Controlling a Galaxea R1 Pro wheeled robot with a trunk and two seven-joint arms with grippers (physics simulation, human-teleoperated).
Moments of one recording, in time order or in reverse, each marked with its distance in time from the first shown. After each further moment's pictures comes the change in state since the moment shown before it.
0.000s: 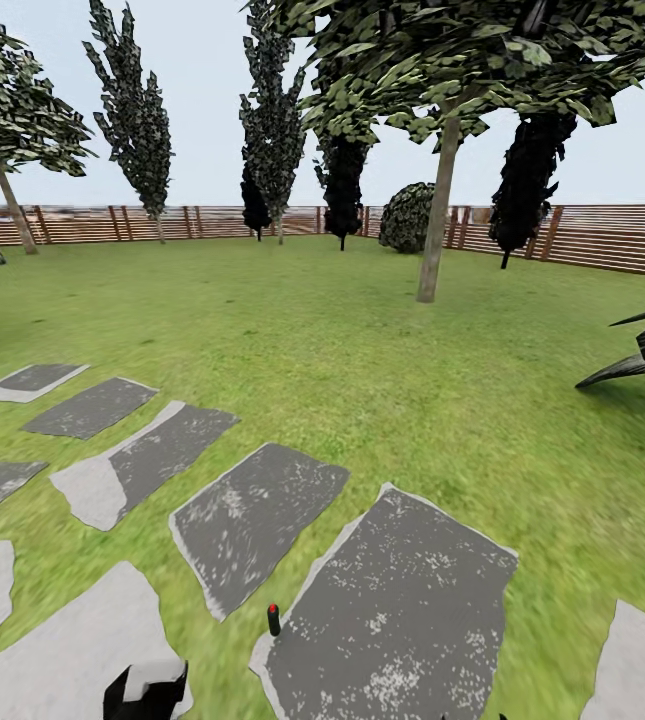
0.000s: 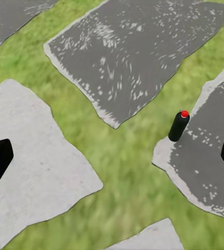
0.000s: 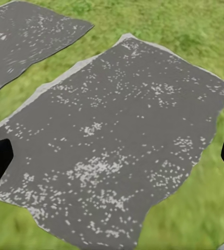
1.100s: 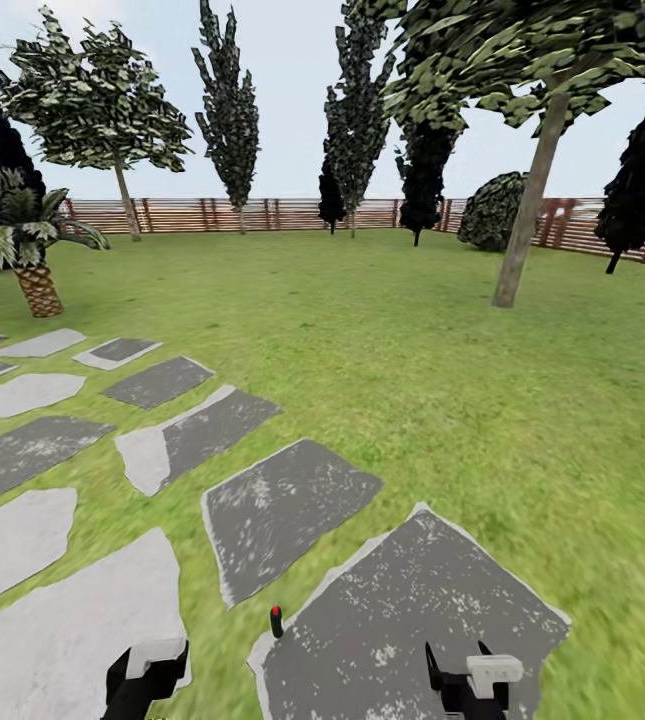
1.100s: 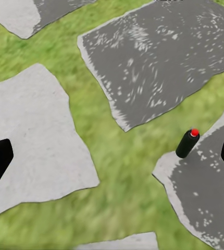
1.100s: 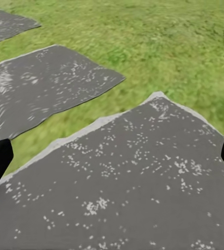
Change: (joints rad) left arm -0.053 0.004 0.015 0.022 0.004 0.003 0.001; right arm -0.133 0.018 -0.001 -0.006 0.000 0.000 -0.003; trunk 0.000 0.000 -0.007
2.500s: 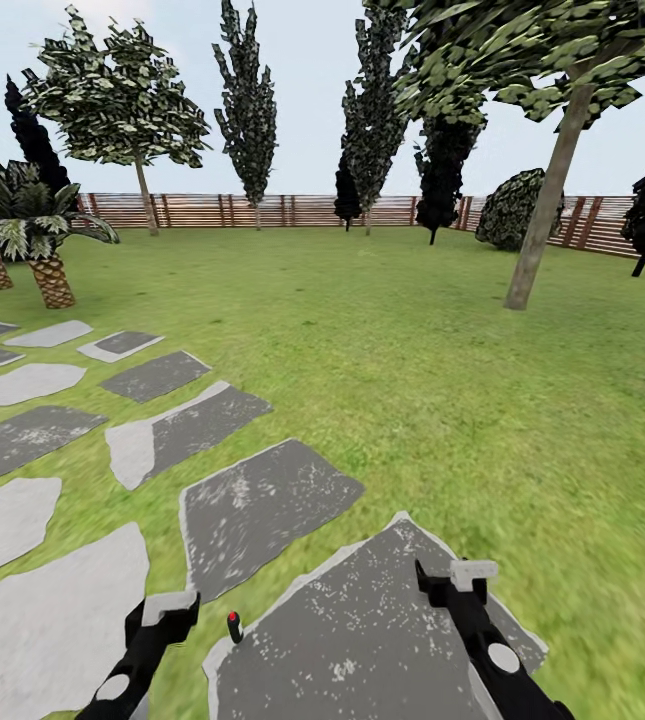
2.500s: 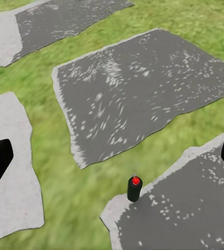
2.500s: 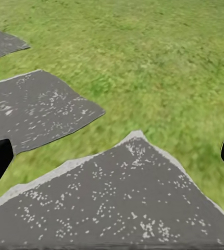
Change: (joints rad) left arm -0.109 -0.008 -0.007 -0.001 0.003 0.009 -0.001; right arm -0.183 -0.007 0.004 -0.138 0.000 0.286 0.004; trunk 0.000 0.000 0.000
